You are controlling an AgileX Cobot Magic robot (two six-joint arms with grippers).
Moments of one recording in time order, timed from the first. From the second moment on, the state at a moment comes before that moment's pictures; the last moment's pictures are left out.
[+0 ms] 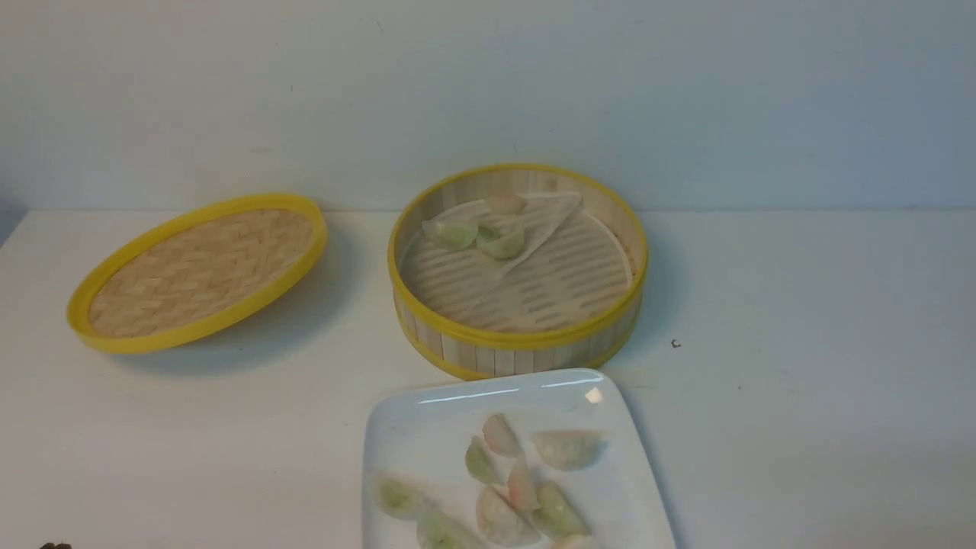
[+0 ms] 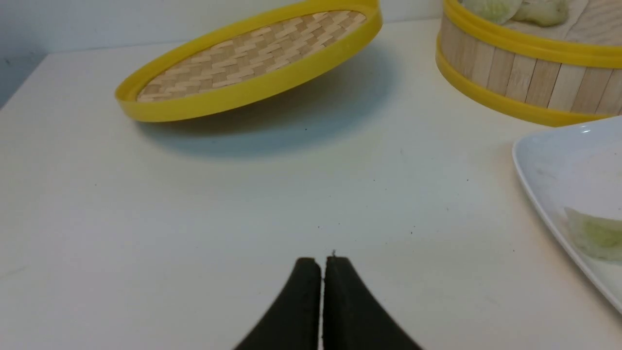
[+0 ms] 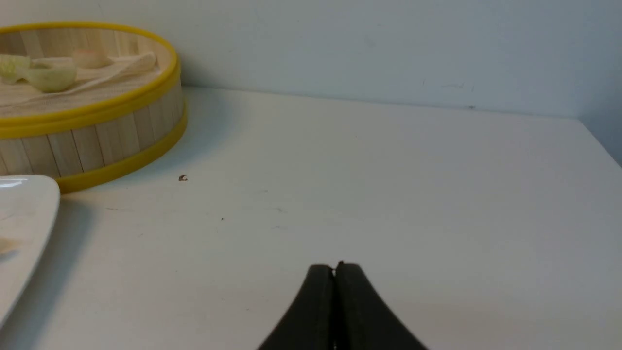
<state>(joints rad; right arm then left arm) 0.00 -0.02 0.02 0.05 0.40 -0.07 -0.05 -0.01 0.03 -0.08 0.38 0.07</state>
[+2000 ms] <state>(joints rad) 0.00 -0.02 0.02 0.05 0.40 -0.07 -0.33 1.95 -1.87 -0.26 1.15 0.56</state>
